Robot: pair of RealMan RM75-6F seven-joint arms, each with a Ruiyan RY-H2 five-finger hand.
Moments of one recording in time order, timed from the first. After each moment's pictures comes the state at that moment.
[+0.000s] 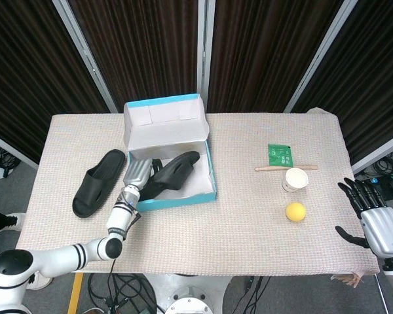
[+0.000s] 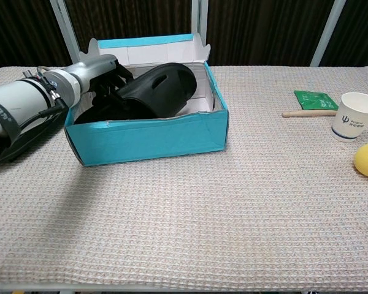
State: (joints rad) left arm -0.87 -1.78 -0.33 -1.25 0.73 0.92 0.25; right arm 0.15 -0.96 0.02 -1.62 -1.65 1.48 0.17
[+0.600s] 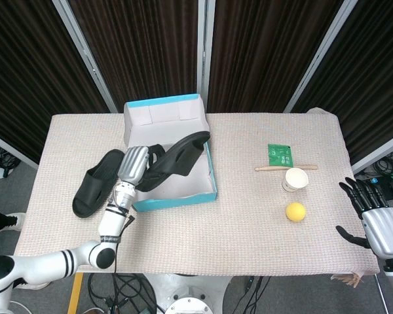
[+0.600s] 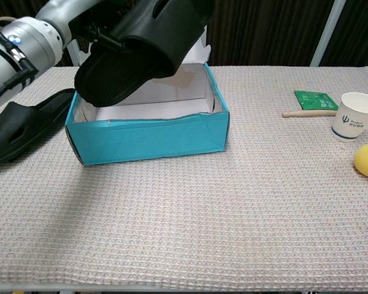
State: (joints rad) left arm -0.78 -1.68 -0.36 -1.46 1.10 1.14 0.04; right arm 0.15 -0.96 0.02 -1.62 -1.66 1.50 0.17
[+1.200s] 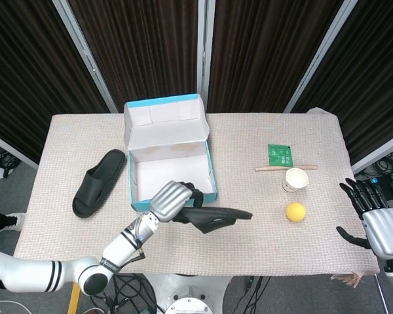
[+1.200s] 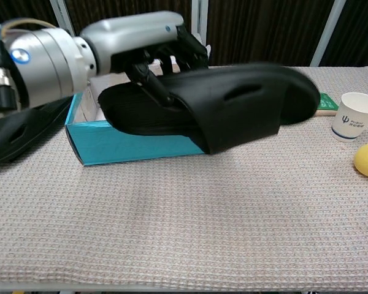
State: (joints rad) left arm -0.87 -1.56 -0.23 -1.81 1.11 0.95 0.31; right arm 0.14 -0.96 0.02 -1.61 -1.66 1.50 0.18
